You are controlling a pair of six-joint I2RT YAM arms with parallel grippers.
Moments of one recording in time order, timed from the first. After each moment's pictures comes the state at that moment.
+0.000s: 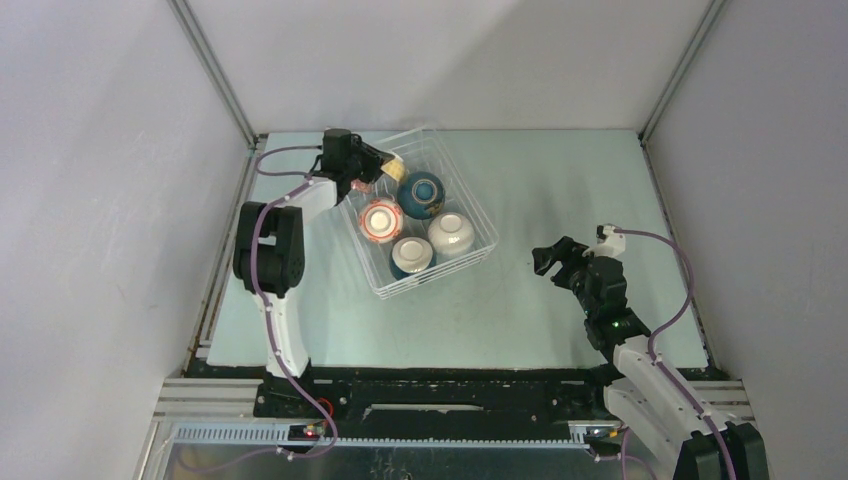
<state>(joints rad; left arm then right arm) -0.17 2.05 1.46 0.10 0.19 -1.15 0.25 0.75 0.27 0.18 0.07 0.58</state>
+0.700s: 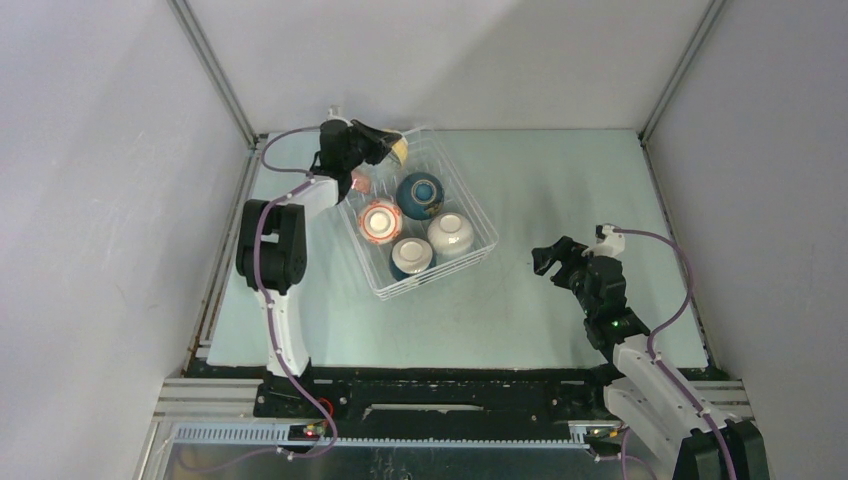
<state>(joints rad) -0.17 2.08 1.48 0.35 0.31 -1.16 0.25 0.76 0.27 0.19 0.07 0.57</state>
